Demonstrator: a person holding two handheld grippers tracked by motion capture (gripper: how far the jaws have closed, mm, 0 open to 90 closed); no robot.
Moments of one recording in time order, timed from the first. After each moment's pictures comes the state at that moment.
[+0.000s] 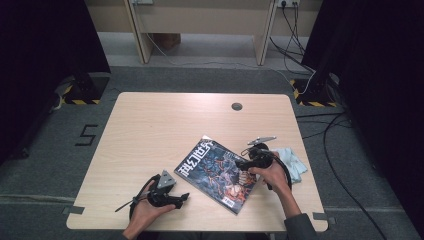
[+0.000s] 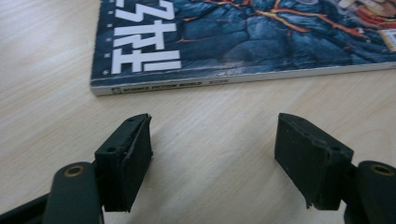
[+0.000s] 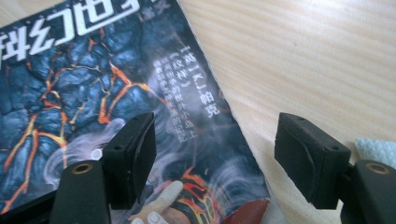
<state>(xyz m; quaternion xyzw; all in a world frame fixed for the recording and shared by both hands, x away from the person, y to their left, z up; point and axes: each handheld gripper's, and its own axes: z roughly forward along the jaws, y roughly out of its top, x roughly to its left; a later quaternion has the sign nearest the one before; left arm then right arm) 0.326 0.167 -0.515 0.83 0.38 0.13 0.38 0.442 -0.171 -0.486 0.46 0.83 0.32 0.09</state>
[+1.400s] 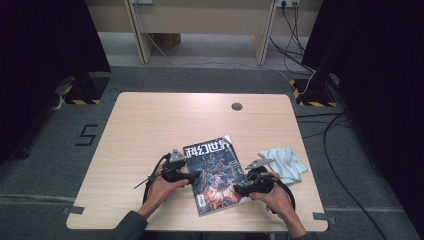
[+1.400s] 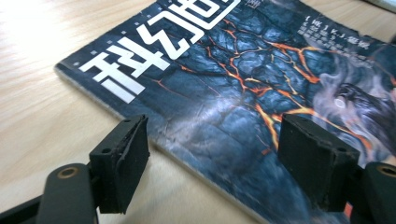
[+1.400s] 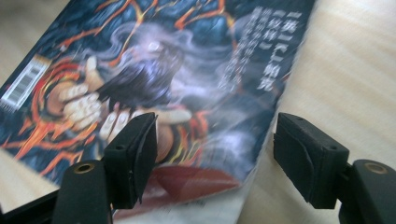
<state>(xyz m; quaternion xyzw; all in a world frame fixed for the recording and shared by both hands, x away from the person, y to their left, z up) 0.388 0.145 -0.506 0.80 0.43 0.12 0.41 0.372 -0.165 -0.492 0.41 0.85 0.32 0.07</state>
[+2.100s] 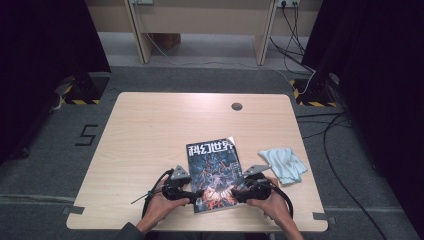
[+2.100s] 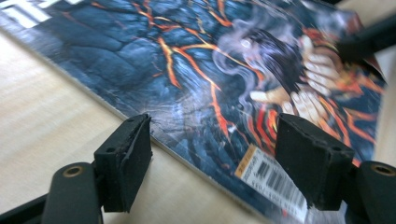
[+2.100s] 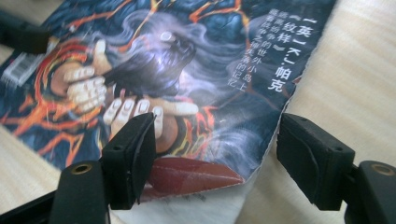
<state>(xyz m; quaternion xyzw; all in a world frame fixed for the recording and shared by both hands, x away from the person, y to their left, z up) 0.350 0.131 -0.514 0.82 0.40 0.08 0.41 0.351 -0.154 -0.494 0.40 0.86 0.31 0.09</state>
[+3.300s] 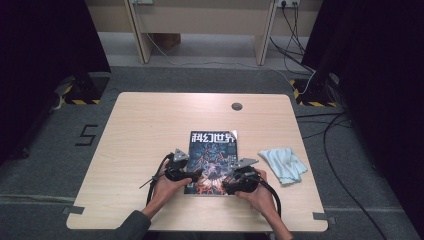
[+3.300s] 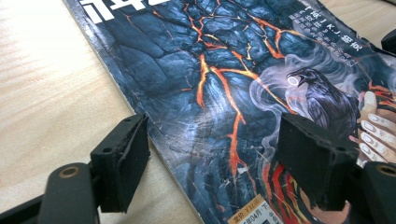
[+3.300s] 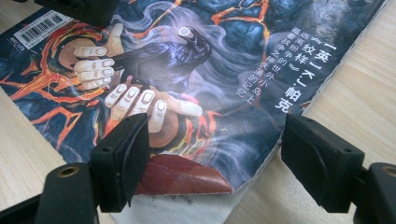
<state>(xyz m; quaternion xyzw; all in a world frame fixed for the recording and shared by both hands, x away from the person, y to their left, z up) 0.400 0.133 -0.516 0.79 0.44 0.13 0.40 0.375 -0.124 -0.498 0.39 0.86 0.31 0.13</state>
